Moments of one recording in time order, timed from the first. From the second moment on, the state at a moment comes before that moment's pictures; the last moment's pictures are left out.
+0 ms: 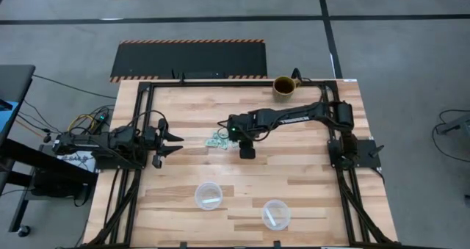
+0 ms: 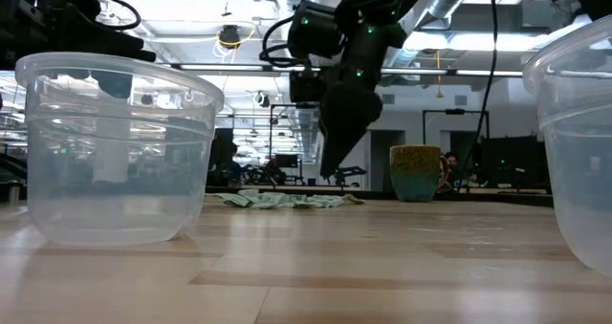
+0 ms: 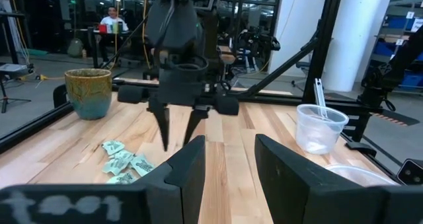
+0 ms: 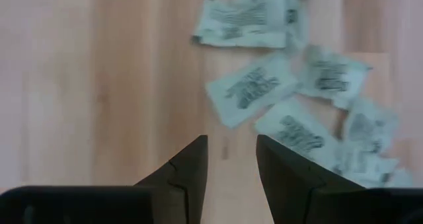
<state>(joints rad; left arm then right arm) -0.04 0.01 0.01 0.04 -0.03 -0.10 -0.09 2.02 1.47 -0.69 -0.02 -0.17</state>
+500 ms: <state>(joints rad) -0.04 0.01 0.01 0.04 -0.03 -0.10 -0.11 2.02 1.47 -0.64 0.03 -0.23</state>
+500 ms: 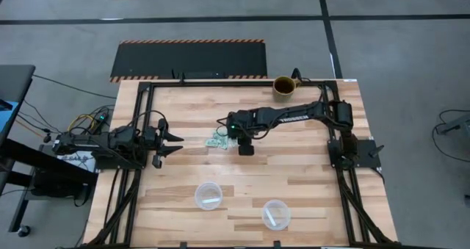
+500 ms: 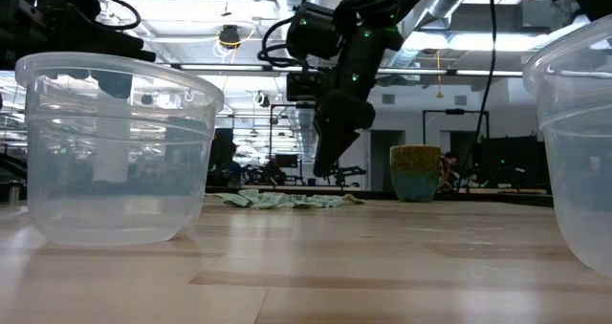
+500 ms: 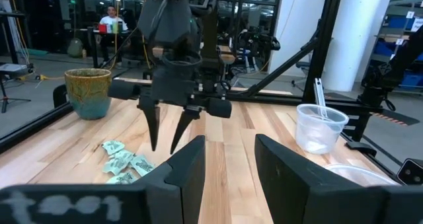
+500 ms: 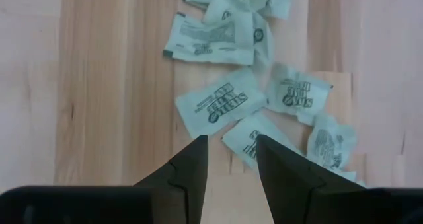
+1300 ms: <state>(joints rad) -0.04 0.01 0.01 0.04 -0.03 -0.09 -0.15 2.02 1.42 -0.54 0.02 -0.24</state>
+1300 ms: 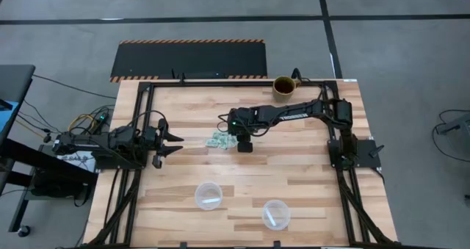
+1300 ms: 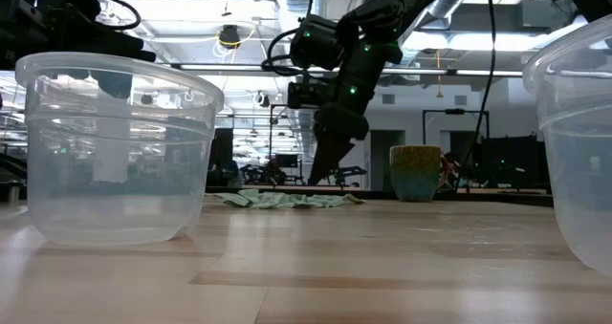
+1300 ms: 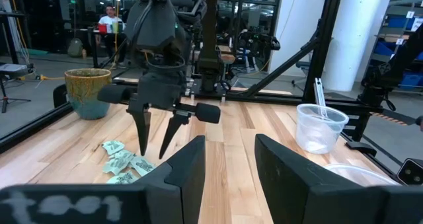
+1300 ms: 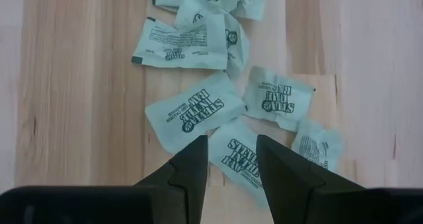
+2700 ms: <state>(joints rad) -0.05 0.01 0.01 0.04 -0.01 -0.13 -0.09 1.94 1.57 -0.97 -0.03 0.04</state>
